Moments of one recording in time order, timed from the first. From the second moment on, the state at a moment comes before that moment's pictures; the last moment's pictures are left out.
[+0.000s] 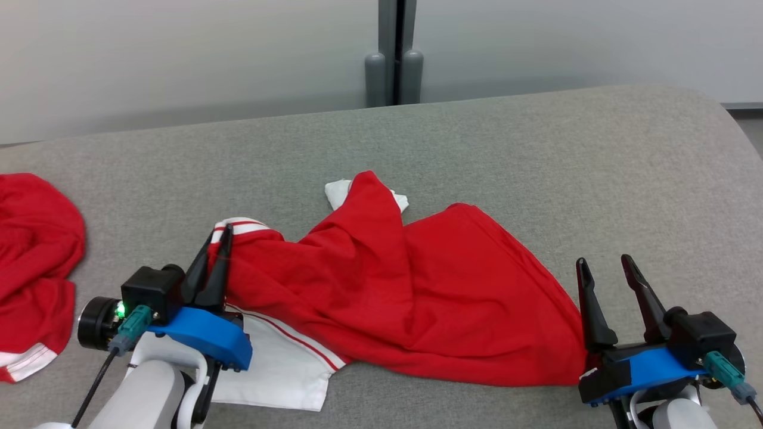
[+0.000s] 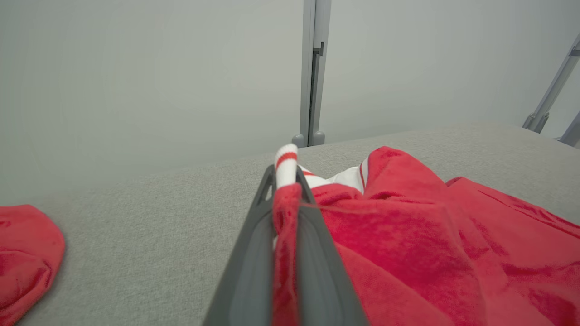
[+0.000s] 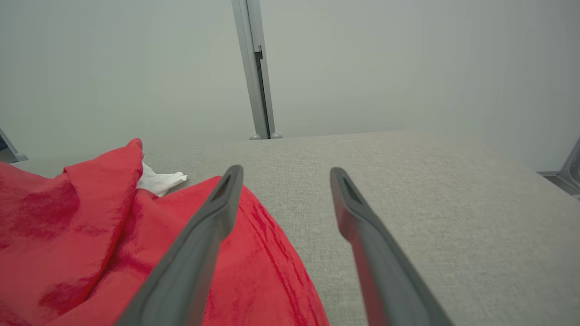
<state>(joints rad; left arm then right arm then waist) -0.30 0.38 -0.48 0.29 -0.49 0.07 -0.18 -0.12 -0.05 -0.02 0.25 0.14 0.13 -0.26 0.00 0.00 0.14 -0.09</state>
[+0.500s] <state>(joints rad) -0.40 0.37 -0.41 0.52 -0.52 0.05 -0.25 -0.16 -0.05 -0.03 0.26 0.13 0.13 -0.26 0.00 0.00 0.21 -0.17</state>
